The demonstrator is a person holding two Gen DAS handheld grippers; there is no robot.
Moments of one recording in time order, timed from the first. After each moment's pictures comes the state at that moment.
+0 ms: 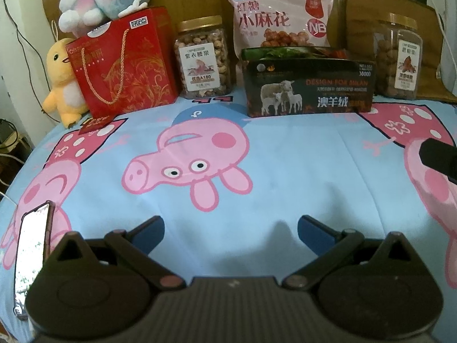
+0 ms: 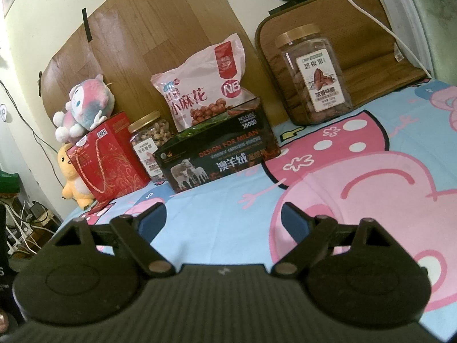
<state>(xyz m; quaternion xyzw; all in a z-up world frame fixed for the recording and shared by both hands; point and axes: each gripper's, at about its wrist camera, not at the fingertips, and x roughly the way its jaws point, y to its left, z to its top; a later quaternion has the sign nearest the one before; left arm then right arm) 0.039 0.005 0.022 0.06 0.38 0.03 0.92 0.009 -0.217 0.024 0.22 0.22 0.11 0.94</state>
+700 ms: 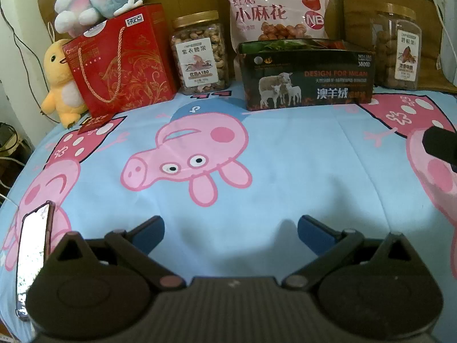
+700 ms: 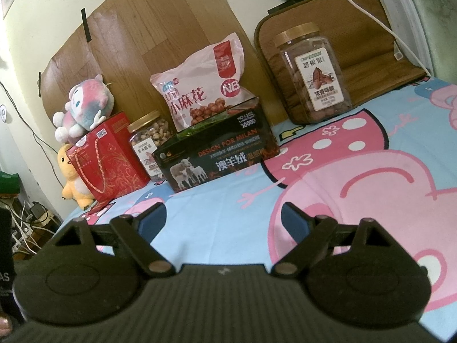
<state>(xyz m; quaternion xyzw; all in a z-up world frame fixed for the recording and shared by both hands) 0.042 0.003 0.018 0.07 0.39 0.03 0.92 0.009 -0.218 0.025 0.22 0.22 0.11 0.94</state>
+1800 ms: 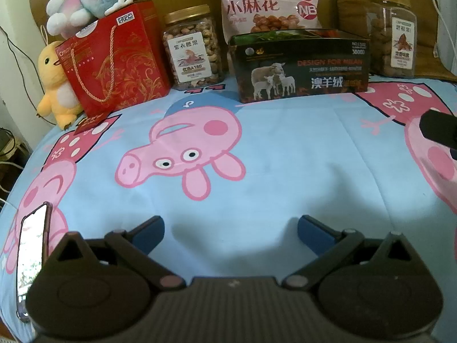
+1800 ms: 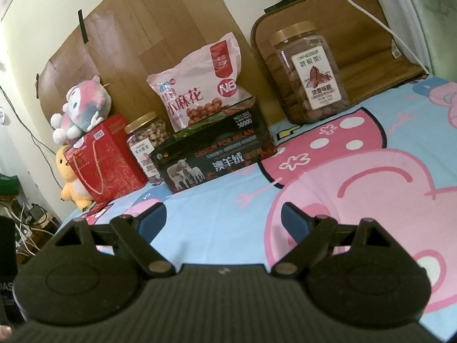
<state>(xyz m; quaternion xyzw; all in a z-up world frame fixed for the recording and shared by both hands) 0.043 -0.003 0.012 0.09 0.40 0.03 0.91 0.011 -0.222 0.022 0.22 0.22 0.11 0.94</state>
